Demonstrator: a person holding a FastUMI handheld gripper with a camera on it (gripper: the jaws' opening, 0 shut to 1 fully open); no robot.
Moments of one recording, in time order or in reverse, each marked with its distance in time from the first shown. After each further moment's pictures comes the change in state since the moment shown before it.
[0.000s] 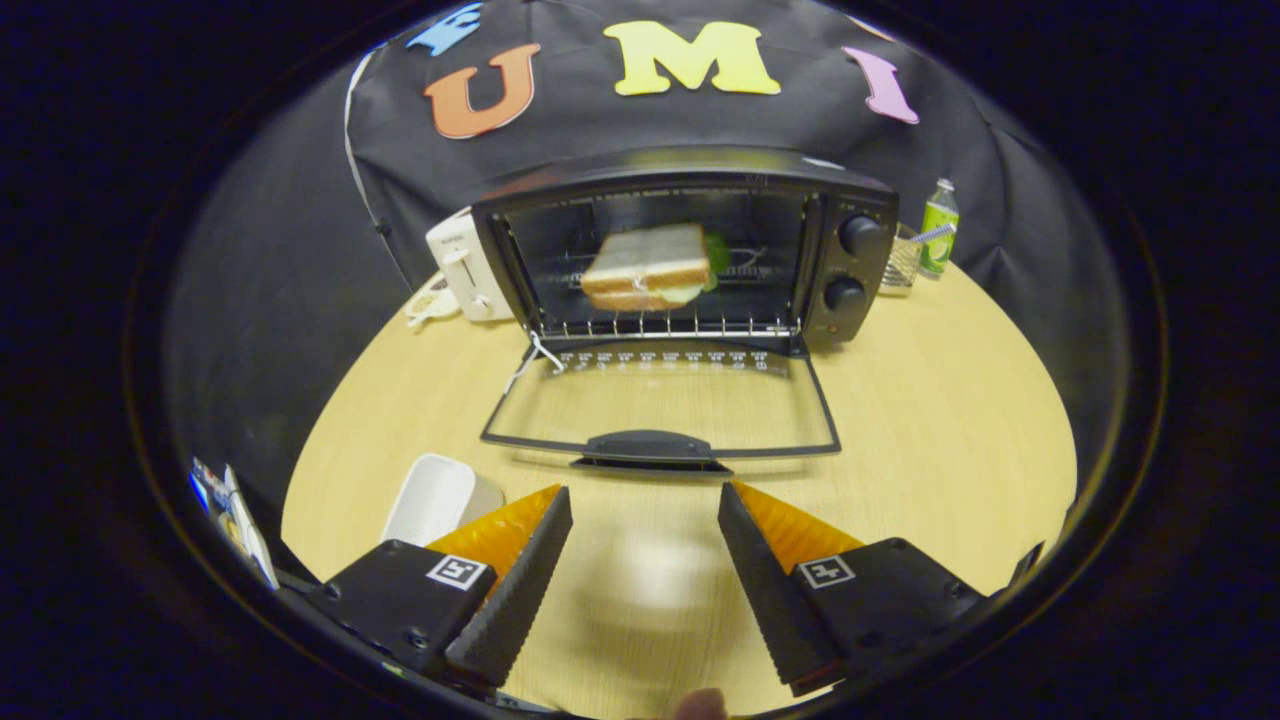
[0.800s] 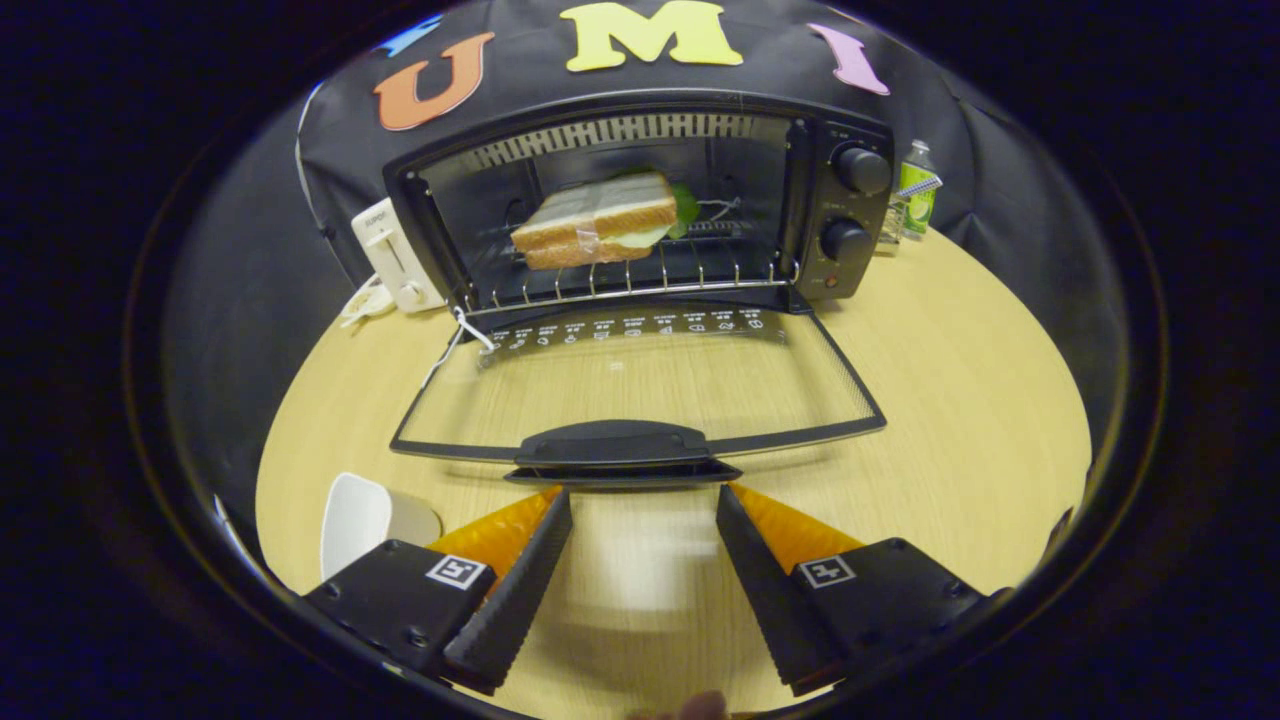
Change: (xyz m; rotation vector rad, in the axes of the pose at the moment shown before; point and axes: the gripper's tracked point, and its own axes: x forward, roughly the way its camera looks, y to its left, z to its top) arm 0.041 -0.007 0.000 0.088 0.001 -0.084
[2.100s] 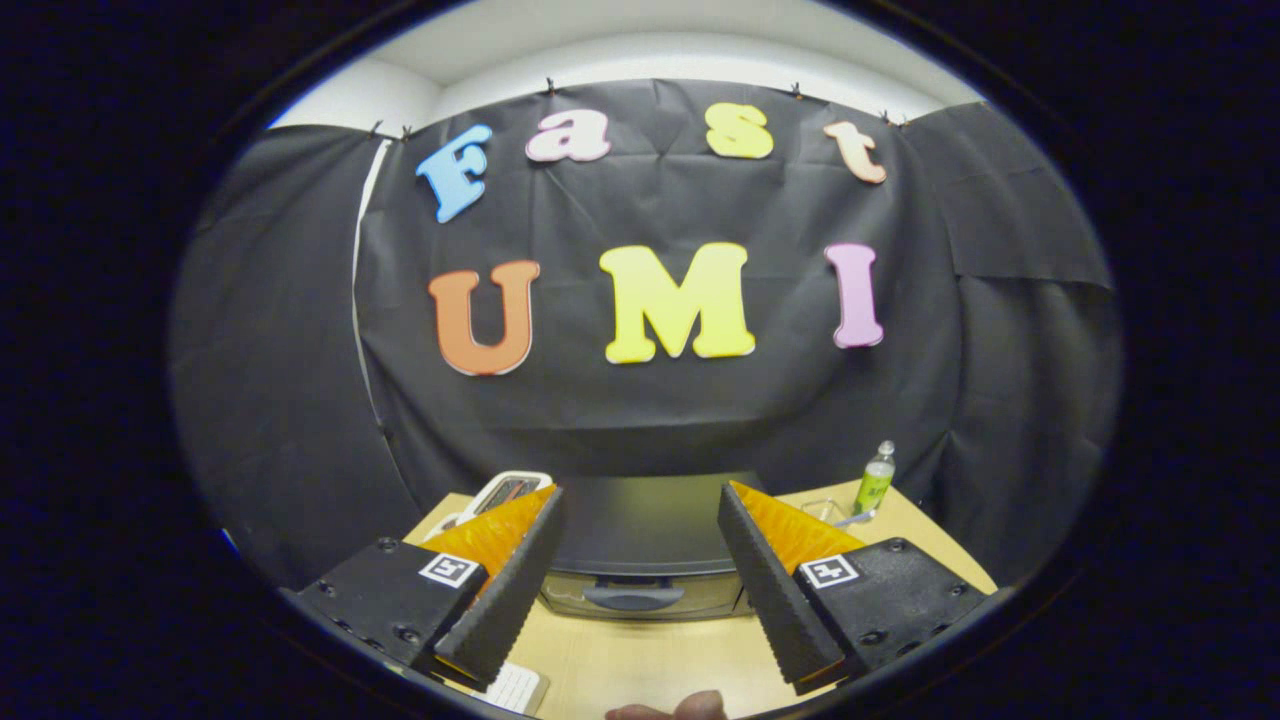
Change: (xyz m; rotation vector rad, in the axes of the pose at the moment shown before) arm -0.279 0.022 0.275 -0.079 -0.706 0.036
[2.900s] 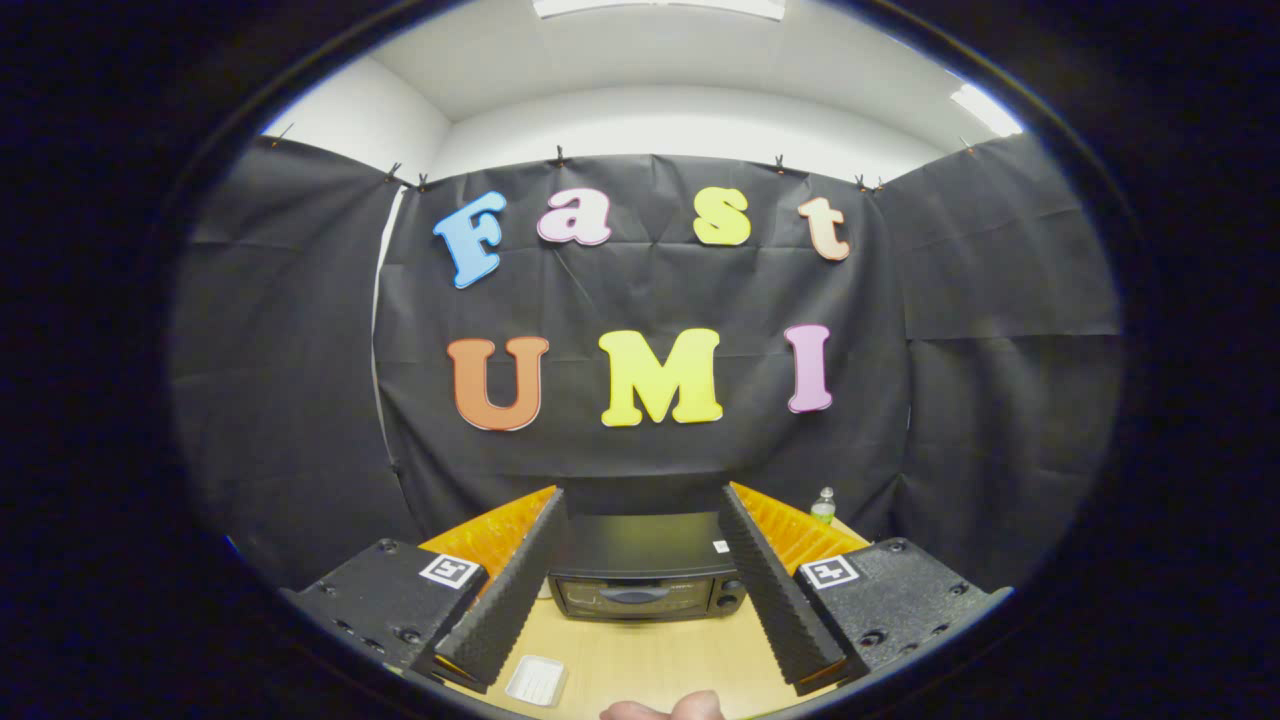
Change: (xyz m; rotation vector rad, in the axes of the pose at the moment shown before) arm -0.154 0.036 0.051 -0.017 -0.113 -0.063
